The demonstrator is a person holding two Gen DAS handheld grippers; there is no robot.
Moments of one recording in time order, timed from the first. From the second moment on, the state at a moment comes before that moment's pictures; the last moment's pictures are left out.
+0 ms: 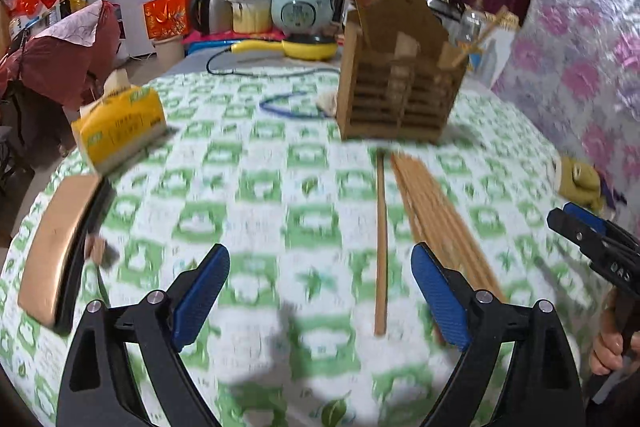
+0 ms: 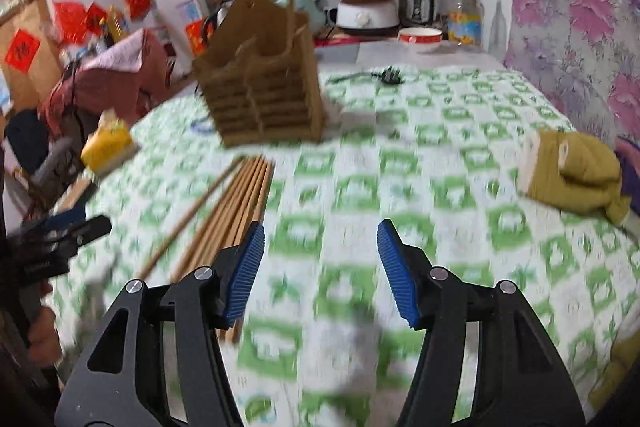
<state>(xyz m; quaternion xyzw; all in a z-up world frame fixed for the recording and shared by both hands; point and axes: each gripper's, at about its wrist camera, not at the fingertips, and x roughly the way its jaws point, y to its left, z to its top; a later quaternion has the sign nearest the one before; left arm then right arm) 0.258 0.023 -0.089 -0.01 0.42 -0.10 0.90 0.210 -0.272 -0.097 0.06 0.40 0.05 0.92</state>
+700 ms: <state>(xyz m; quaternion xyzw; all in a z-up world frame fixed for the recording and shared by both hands) 0.253 0.032 -0.110 -0.05 0.45 -0.13 0.88 0.177 -0.214 -0.127 -0.10 0.44 0.11 0.88</state>
